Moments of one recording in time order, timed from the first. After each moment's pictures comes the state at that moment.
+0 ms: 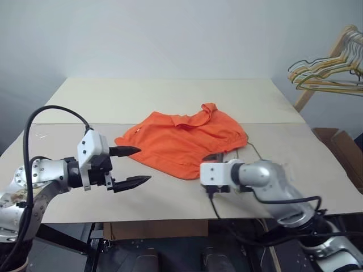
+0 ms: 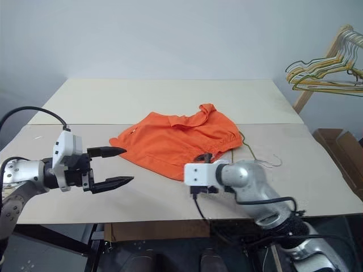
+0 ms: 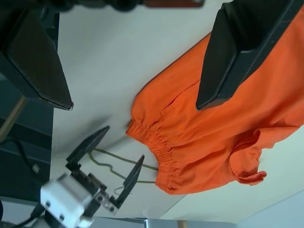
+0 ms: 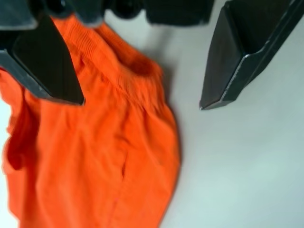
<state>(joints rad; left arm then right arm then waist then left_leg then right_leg) -0.12 0.88 0.24 -0.48 -0.67 0.59 -1.02 -0.45 -0.60 0.56 -0.45 -0.48 0.59 0.96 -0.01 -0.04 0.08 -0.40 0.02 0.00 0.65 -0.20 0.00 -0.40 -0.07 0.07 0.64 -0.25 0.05</state>
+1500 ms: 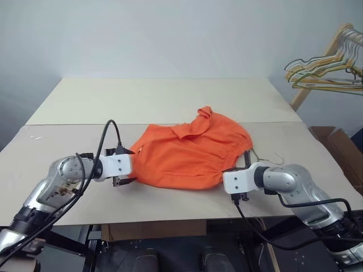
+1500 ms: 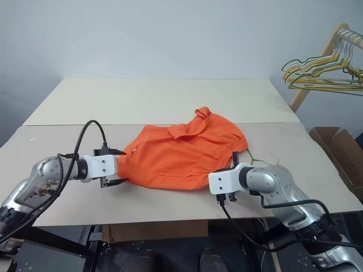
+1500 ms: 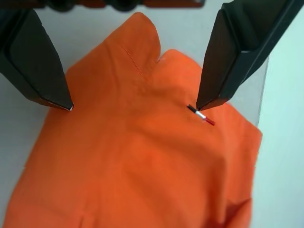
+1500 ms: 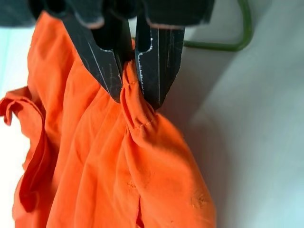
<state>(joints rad) -0.36 0.91 -0.23 0.08 0.12 -0.10 -0.97 -0.30 -0.84 0.33 -0.28 -0.37 0.05 0.91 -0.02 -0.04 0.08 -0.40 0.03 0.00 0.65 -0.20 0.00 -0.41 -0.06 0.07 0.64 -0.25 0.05</state>
